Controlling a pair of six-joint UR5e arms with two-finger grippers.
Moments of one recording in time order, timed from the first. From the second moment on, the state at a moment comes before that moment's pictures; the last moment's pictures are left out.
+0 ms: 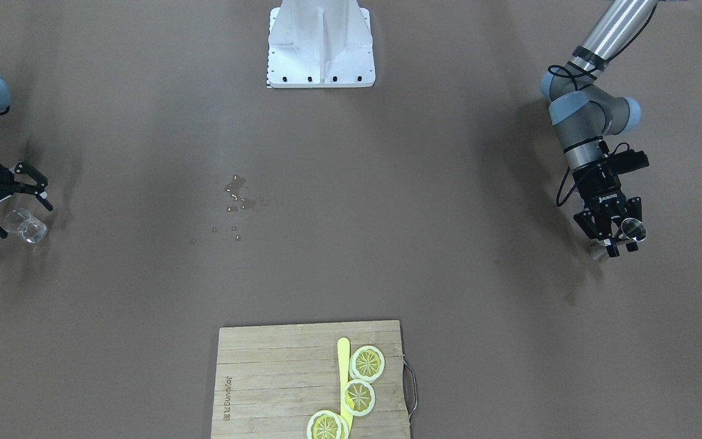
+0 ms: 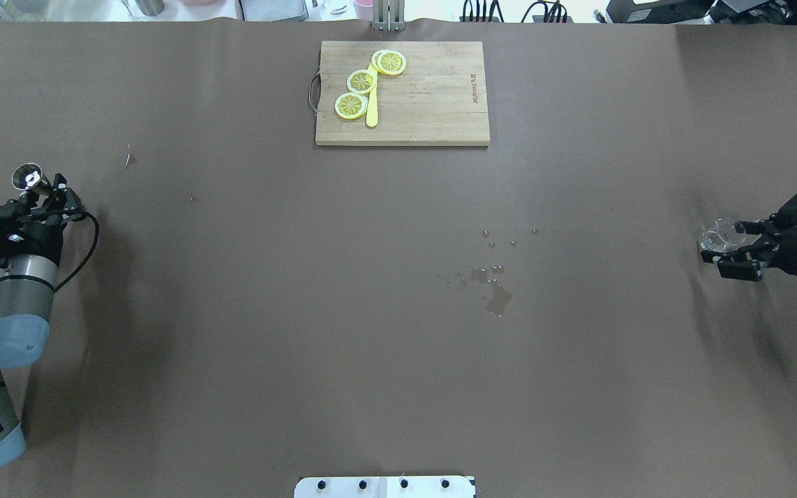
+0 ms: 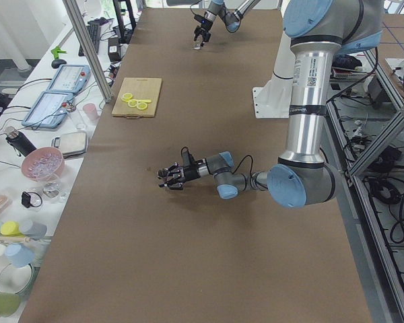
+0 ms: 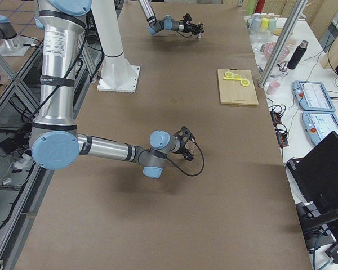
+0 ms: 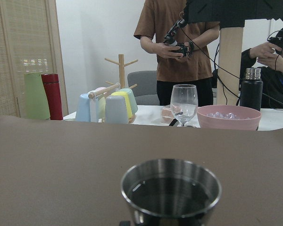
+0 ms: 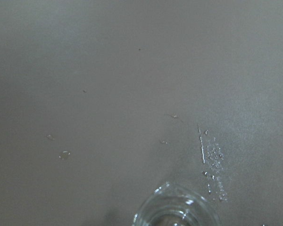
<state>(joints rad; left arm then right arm) -0.50 -1.63 -1.28 -2.73 -0.59 -1.36 0.88 -1.68 1.35 -0.03 1.90 0.54</state>
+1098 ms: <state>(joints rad) -0.49 -1.63 -1.28 -2.73 -0.57 -1.36 0.82 -1.67 1.28 0.07 1.81 0.54</state>
